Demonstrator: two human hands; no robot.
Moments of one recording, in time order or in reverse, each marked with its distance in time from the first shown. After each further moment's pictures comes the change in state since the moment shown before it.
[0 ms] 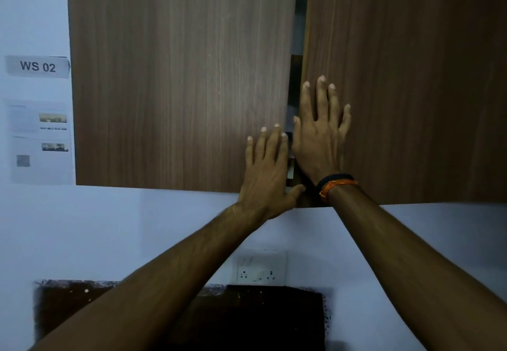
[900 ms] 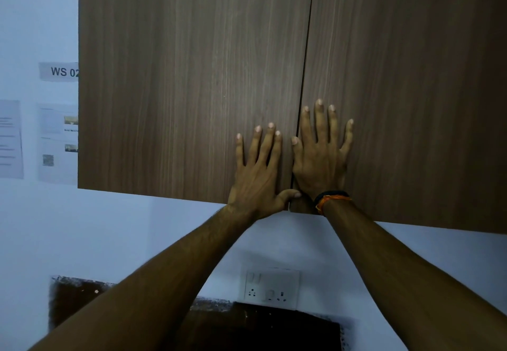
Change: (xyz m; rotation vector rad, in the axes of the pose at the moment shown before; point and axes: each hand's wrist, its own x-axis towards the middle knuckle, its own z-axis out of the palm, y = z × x) left_hand 0.039 -0.059 0.056 0.347 0.109 -0.042; right_hand 0.002 0.027 0.104 0.008 0.095 -0.084
